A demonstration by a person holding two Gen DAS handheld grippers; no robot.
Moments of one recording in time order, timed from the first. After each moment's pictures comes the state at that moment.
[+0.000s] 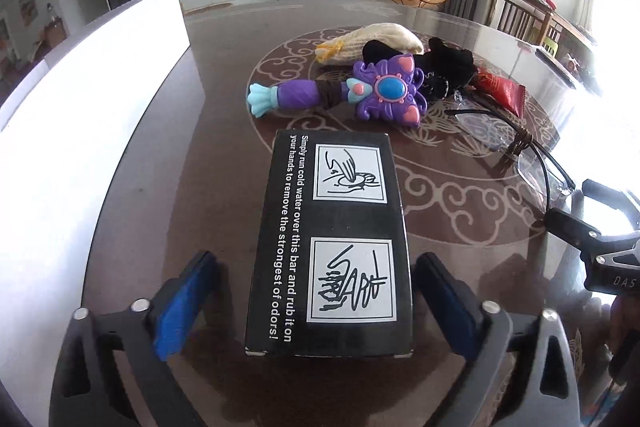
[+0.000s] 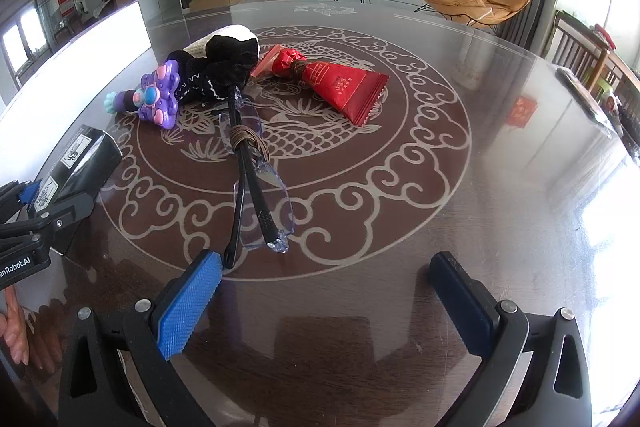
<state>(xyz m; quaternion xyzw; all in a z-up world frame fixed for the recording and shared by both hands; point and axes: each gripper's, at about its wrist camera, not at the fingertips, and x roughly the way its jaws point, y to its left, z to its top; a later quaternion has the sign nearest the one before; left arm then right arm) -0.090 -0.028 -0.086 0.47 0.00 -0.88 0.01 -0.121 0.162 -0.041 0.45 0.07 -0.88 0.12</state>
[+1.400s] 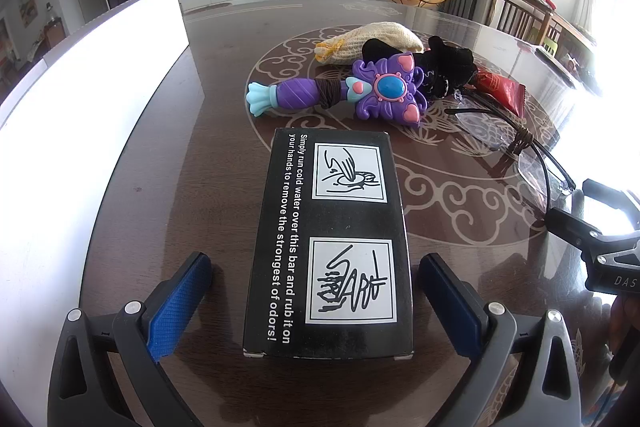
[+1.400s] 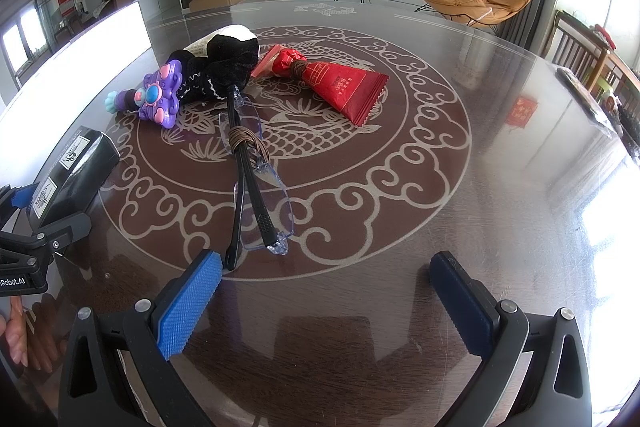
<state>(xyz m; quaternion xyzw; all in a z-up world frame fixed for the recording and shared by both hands) -0.086 -0.028 -0.093 0.47 0.00 -0.88 0.01 -0.121 0.162 -0.041 0.45 0.07 -0.88 0.12</state>
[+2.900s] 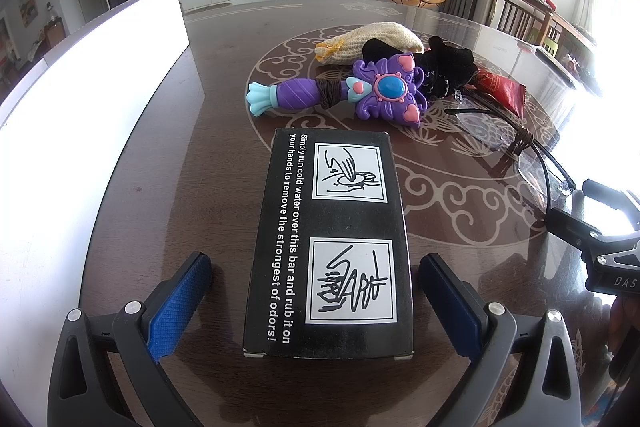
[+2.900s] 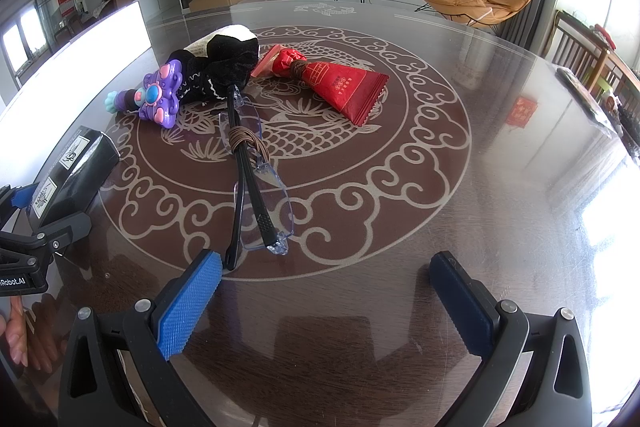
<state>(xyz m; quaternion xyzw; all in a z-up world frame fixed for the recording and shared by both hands) -0.086 -0.026 -0.094 0.47 0.00 -0.89 0.01 -0.120 0.162 -0.042 0.45 0.07 -0.88 0.12</state>
